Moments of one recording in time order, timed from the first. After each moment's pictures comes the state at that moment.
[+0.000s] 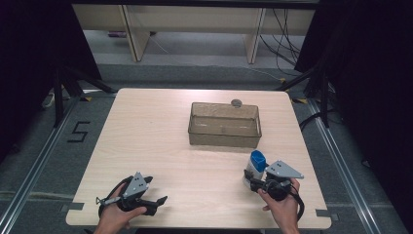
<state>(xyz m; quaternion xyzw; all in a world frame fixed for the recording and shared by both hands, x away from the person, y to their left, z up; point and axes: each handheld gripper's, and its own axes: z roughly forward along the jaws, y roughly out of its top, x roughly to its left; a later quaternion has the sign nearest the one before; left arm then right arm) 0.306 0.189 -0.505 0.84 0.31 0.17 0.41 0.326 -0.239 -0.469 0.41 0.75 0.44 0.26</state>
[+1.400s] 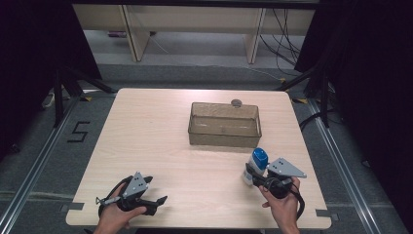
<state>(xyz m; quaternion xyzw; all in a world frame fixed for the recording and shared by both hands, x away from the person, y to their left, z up) 0.306 0.188 -0.505 0.83 0.31 0.16 0.43 0.327 -0.237 -0.458 0.40 0.74 0.47 0.27</state>
